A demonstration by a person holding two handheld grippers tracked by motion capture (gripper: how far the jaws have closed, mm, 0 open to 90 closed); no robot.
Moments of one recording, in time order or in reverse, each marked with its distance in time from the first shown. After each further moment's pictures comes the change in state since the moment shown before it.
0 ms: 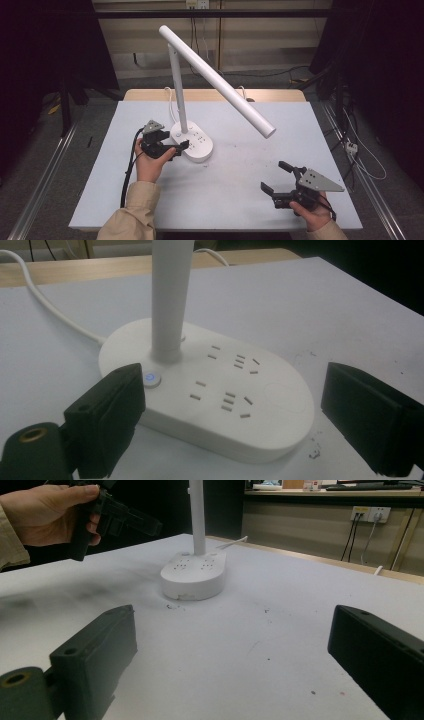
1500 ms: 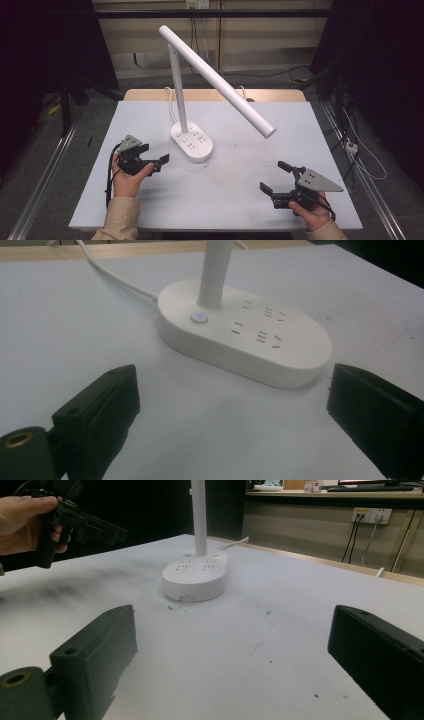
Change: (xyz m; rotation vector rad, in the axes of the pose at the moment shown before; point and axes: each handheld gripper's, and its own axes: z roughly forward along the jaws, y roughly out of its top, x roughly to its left) left arm 0.020 -0.037 -0.053 -0.003 0.040 0.003; right arm 0.002 0.001 0.001 -0.001 0.002 -0.005
